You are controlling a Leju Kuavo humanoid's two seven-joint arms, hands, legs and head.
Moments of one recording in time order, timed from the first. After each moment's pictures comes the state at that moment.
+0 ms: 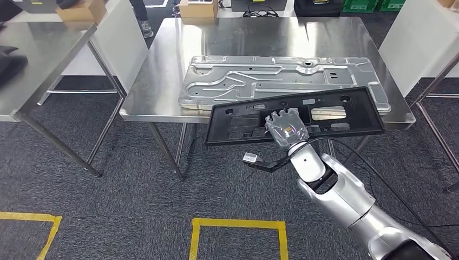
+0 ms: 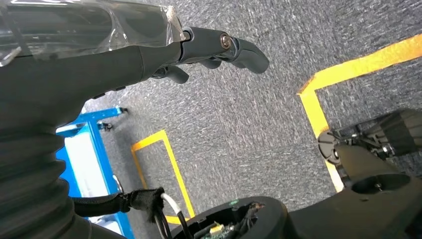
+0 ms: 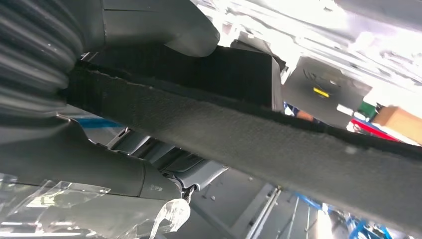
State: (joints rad) left arm -0.15 0.02 -0.85 -0.28 0.57 0.17 0.11; right arm -1.14 -0.09 1.10 -1.35 1.39 0.17 0.24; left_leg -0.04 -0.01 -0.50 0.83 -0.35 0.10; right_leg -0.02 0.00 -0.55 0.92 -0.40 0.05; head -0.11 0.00
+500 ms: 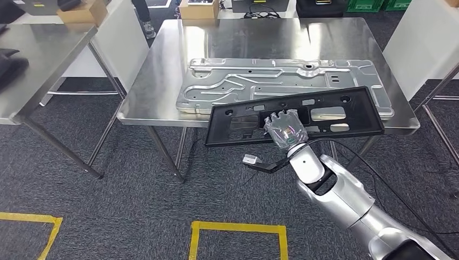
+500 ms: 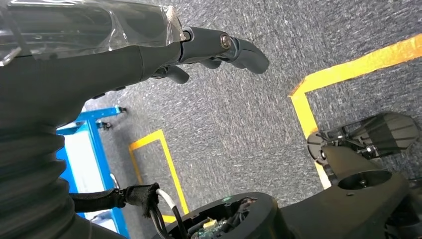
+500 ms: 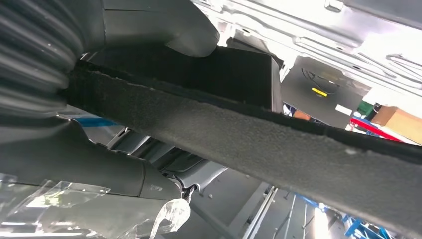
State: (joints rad) left arm -0.15 0.01 -0.86 -0.28 0.57 0.18 0.11; right arm -1.14 -0.10 1.12 -1.35 1.39 0.16 0.24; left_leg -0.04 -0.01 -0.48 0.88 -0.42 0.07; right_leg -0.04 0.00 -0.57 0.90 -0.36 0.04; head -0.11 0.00
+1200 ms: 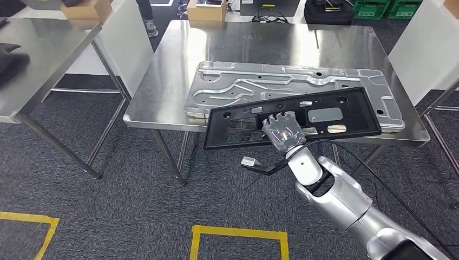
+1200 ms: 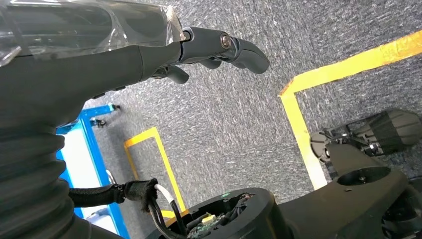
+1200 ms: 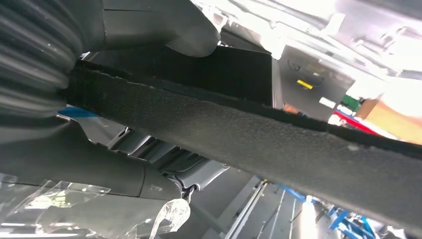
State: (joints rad) left arm -0.15 0.00 -0.86 -0.28 0.58 0.18 0.11; right arm -1.14 -0.10 1.14 -1.34 1.39 0.15 0.25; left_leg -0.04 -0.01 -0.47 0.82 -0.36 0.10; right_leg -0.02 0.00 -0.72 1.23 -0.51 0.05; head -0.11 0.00
